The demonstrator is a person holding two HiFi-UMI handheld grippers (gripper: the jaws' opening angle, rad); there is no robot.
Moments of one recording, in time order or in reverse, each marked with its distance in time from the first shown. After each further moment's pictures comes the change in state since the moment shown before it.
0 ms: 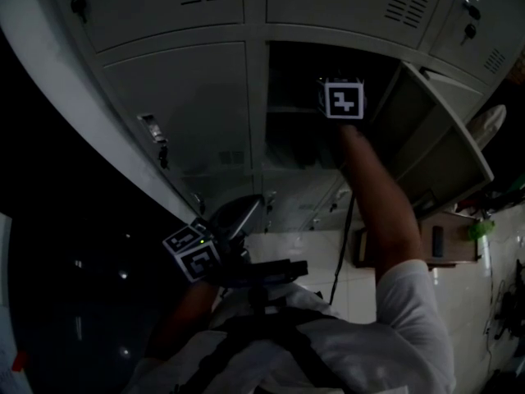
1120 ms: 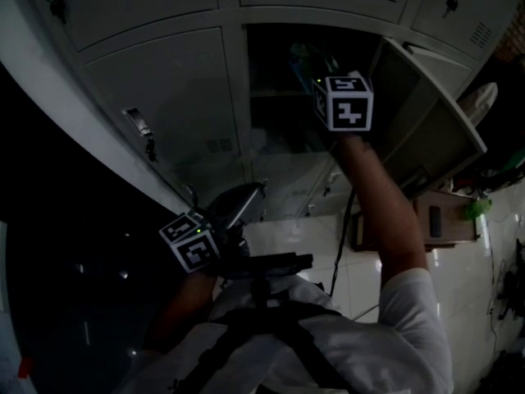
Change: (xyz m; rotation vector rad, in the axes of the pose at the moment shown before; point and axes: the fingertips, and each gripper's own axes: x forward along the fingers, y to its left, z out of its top) left arm 0.012 -0.017 -0.013 -0.006 0.040 -0.056; right arm -0.082 0.003 0.021 -0.026 -0.173 0.021
